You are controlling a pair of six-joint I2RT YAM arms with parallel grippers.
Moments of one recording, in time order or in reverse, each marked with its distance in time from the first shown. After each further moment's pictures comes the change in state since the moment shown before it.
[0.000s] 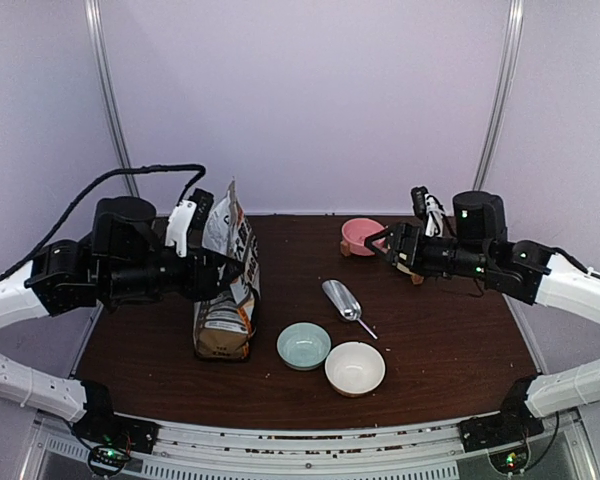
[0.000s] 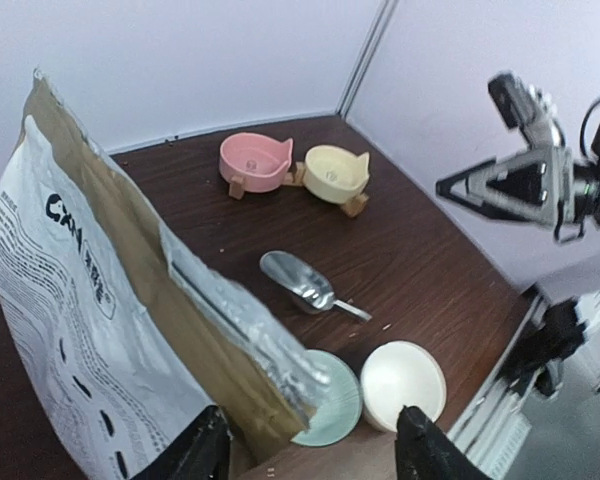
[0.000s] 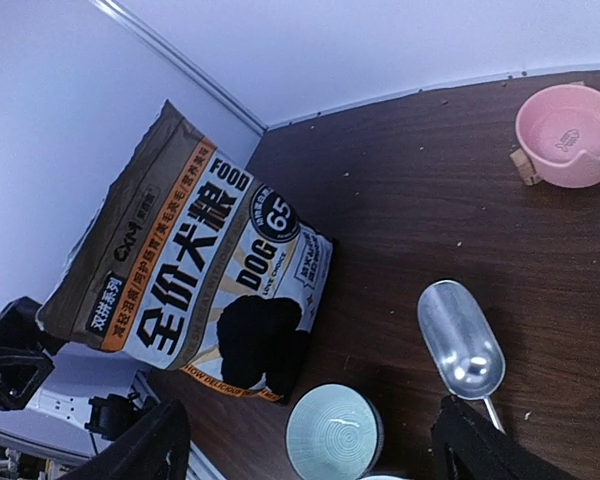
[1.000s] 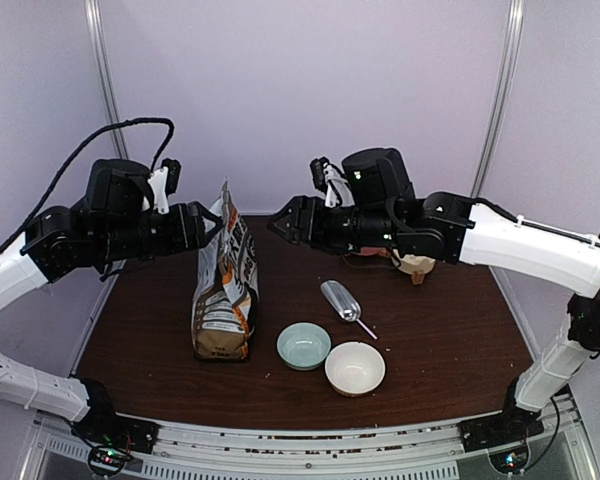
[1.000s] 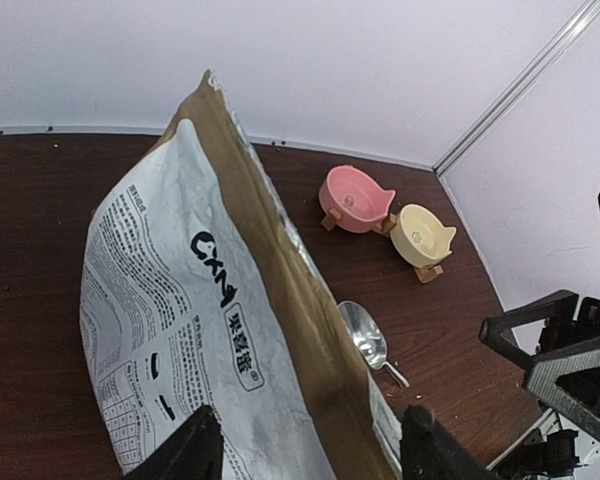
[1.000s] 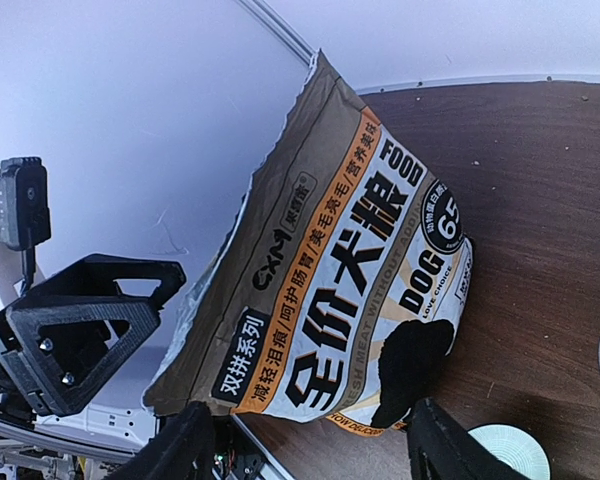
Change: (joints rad) left arm 0.184 0.074 0.179 -0.146 -0.060 -0.233; right arm 0.306 0.500 0.616 -0.132 0.131 0.080
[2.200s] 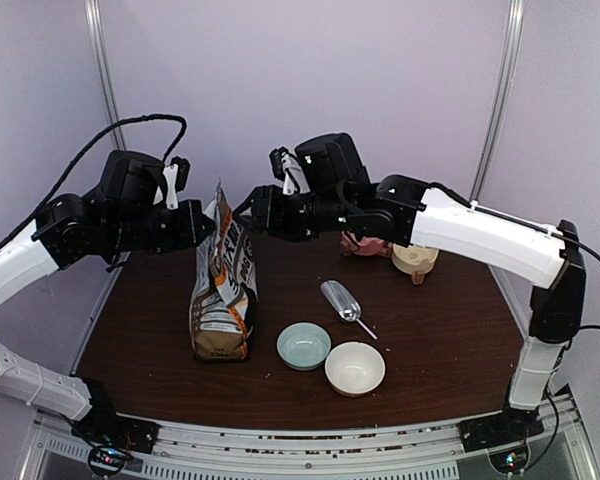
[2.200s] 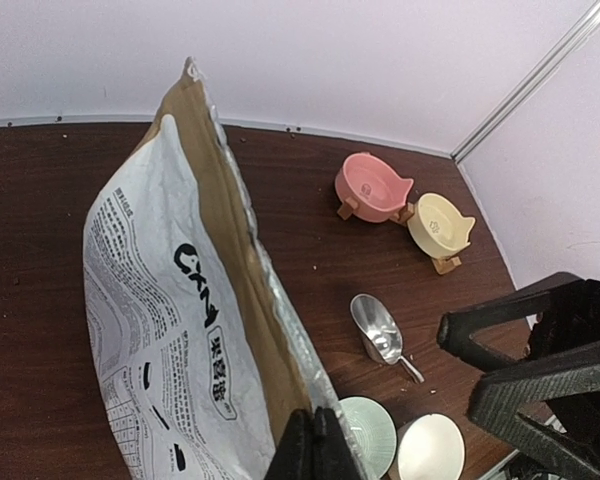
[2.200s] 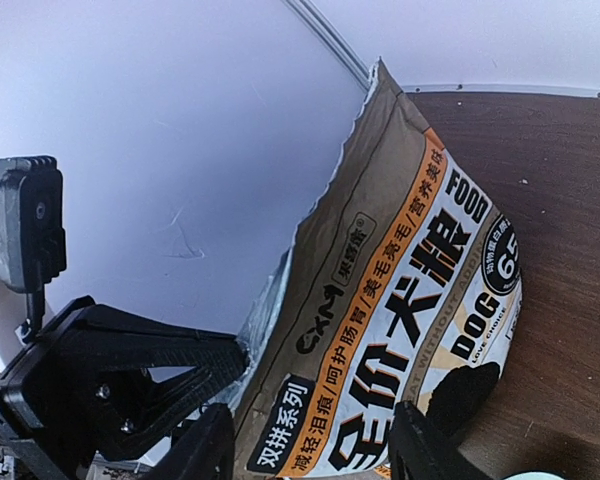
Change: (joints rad) left arm 0.019 0.080 0.075 -0.064 0.008 0.007; right arm 0.019 0.240 0.321 -0.078 -0.037 -0.026
